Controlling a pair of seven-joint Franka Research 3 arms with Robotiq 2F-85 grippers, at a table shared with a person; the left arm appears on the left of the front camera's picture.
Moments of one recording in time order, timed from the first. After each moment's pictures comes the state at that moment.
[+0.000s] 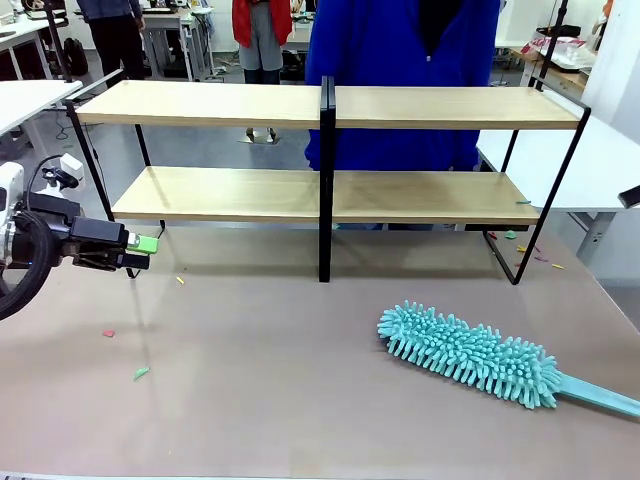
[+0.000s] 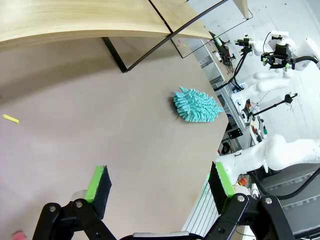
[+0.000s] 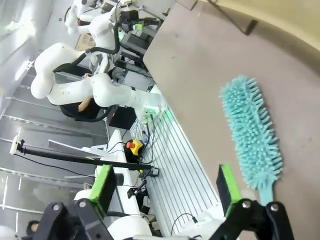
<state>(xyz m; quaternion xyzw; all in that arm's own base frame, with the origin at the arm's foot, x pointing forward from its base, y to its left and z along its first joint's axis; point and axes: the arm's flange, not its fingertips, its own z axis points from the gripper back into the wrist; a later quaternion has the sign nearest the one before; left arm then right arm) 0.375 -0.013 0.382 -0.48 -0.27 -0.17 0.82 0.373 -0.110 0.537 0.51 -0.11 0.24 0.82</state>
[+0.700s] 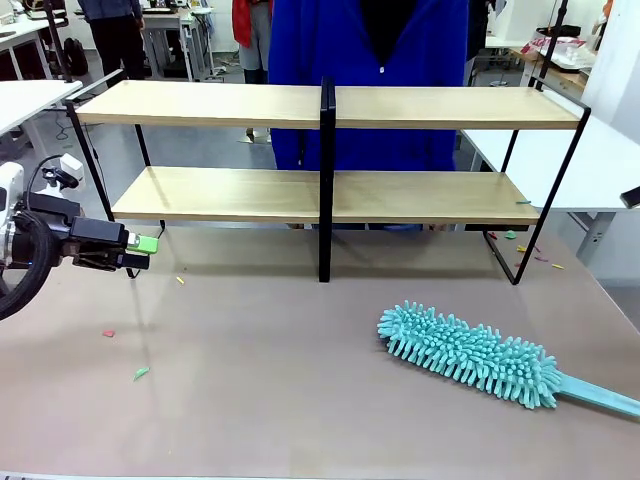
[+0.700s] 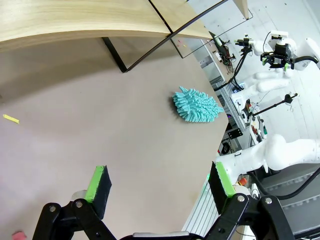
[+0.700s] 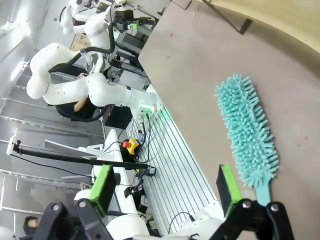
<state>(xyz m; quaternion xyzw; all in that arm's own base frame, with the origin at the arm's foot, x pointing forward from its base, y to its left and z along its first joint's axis) 0.375 -0.013 0.382 -0.48 -0.27 -0.17 0.82 0.374 -0.111 0.537 0.50 -0.11 0.24 0.82</state>
